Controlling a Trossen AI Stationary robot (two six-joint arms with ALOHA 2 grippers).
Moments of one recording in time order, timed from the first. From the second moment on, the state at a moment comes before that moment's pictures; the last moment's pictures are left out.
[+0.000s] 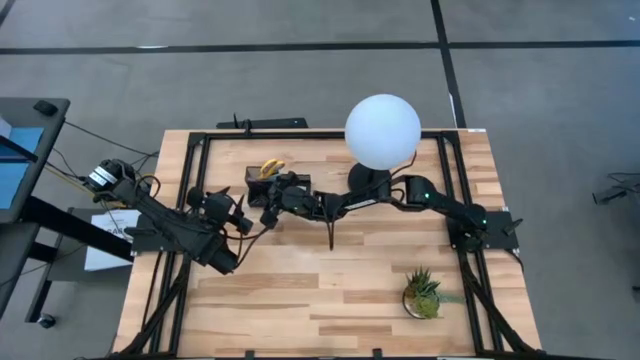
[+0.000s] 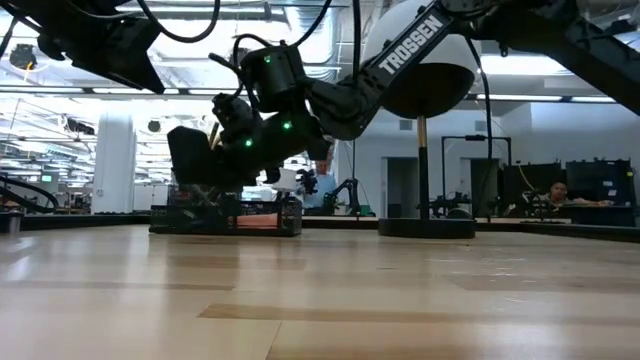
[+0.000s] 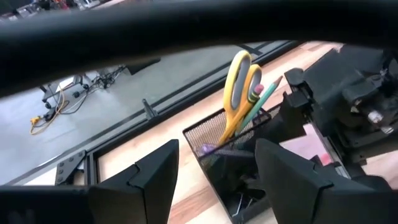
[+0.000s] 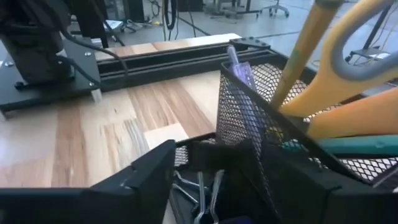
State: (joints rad) left arm -0.55 1.35 0.88 -1.57 -1.15 -1.80; right arm -0.05 2.46 1.69 0.47 0.37 0.05
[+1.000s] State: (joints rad) left arm -0.65 1.12 0.88 -1.57 -1.15 -1.48; right arm 0.18 1.85 1.68 -0.55 0.42 0.08
